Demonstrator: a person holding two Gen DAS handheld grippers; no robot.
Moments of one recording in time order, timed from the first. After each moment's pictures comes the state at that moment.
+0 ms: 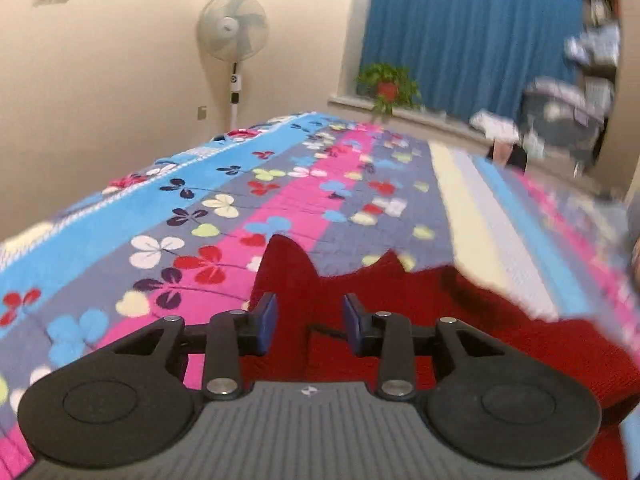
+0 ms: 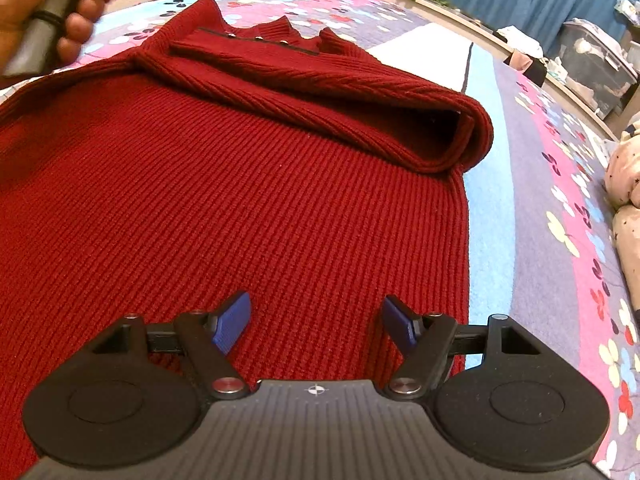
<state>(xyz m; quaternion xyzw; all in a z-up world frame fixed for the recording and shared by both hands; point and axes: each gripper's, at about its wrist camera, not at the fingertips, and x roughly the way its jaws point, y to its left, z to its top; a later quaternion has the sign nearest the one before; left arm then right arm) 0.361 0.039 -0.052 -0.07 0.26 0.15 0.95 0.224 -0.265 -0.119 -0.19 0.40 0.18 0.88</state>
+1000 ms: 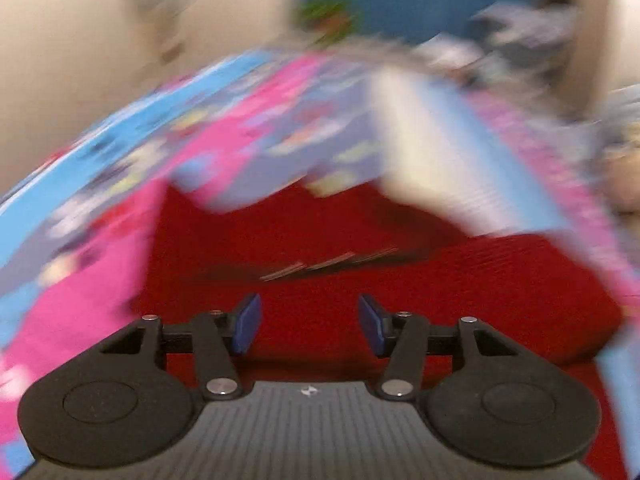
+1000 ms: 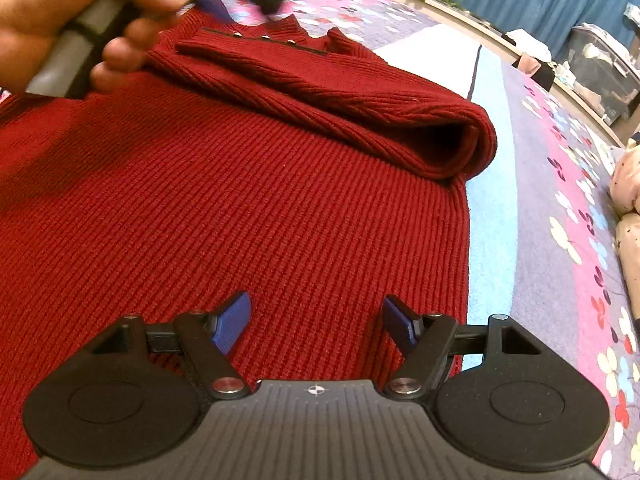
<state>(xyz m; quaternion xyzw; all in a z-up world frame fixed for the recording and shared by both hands) 0.400 -0.033 -0.090 -0.04 0.38 0.10 0.92 0.225 -0.264 -0.118 -0.20 0.40 0.18 0.88</state>
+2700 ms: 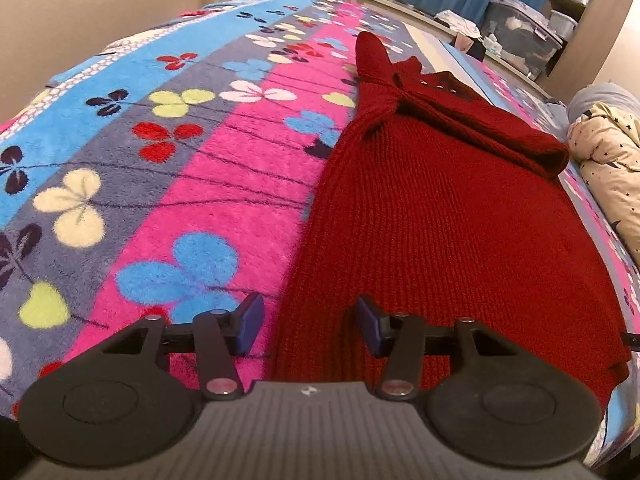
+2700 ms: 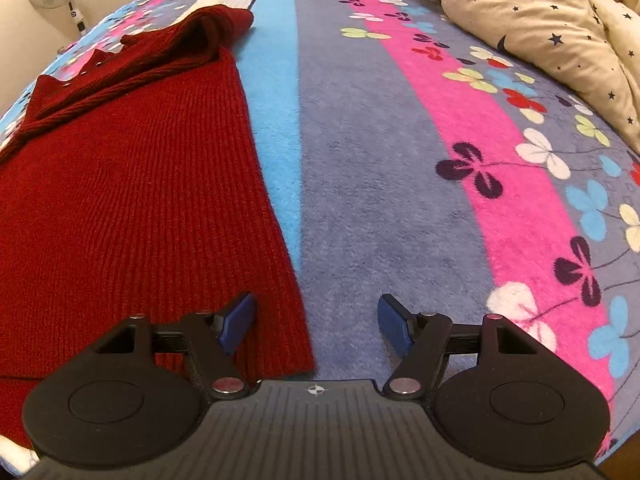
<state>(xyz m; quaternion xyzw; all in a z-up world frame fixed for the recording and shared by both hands) 0.028 0.139 -0.106 -0.14 0.42 0.03 0.90 0.086 -0.408 -0.135 0.06 0.46 -0.02 0.88</state>
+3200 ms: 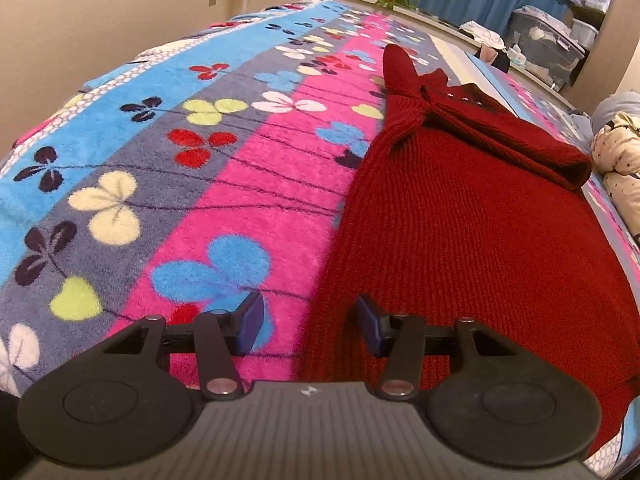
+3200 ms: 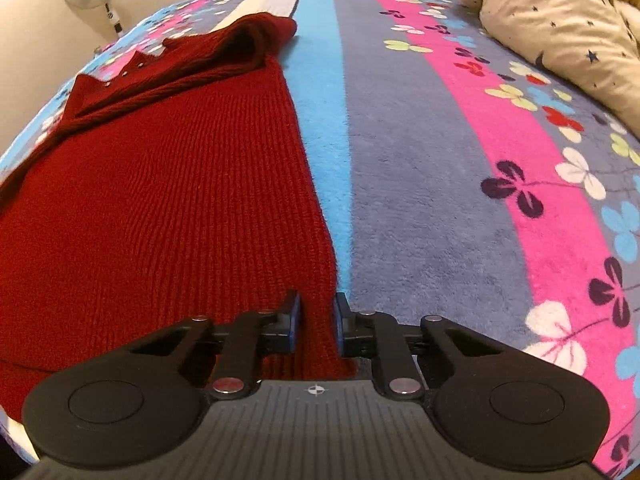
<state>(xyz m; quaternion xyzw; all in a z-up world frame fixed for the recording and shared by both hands) 0.020 0.141 -0.102 -0.13 0.41 0.08 0.90 0.088 -0.401 -0.128 0.07 0.45 0.04 0.89</state>
